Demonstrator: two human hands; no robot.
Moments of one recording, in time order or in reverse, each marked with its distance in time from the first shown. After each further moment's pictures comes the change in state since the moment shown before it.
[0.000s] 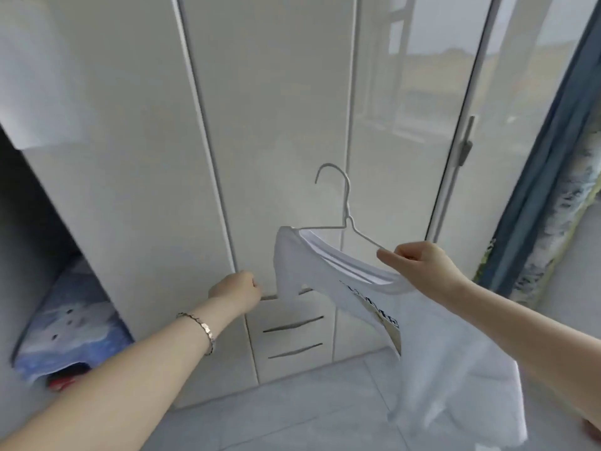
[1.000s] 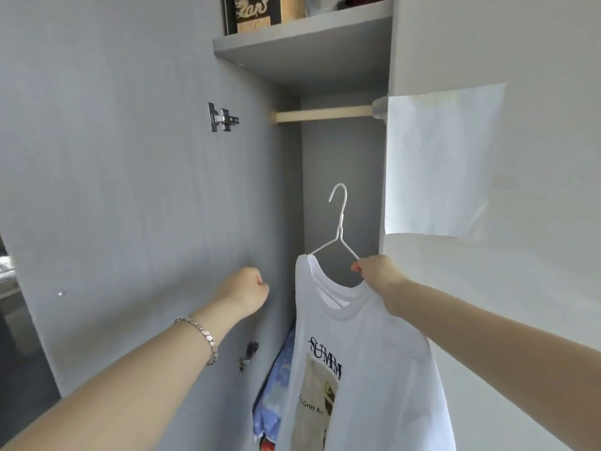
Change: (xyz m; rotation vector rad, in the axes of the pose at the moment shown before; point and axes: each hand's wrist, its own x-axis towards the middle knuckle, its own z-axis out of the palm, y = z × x) left_hand 0.037 -0.546 -0.277 -0.256 0.472 -0.536; right_hand 0.122 -0.505 0.498 0.322 -0.527 -0.172
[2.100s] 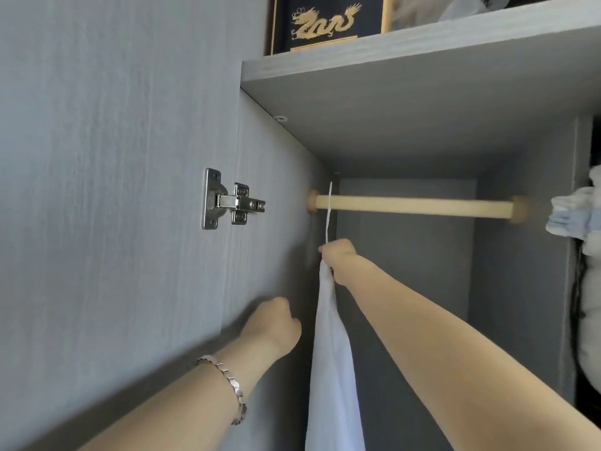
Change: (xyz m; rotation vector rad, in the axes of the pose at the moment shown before) left_hand 0.360 0.045 -0.063 -0.089 0.114 0.143; right_hand 0.412 -0.256 0.137 0.004 0.103 -0.253
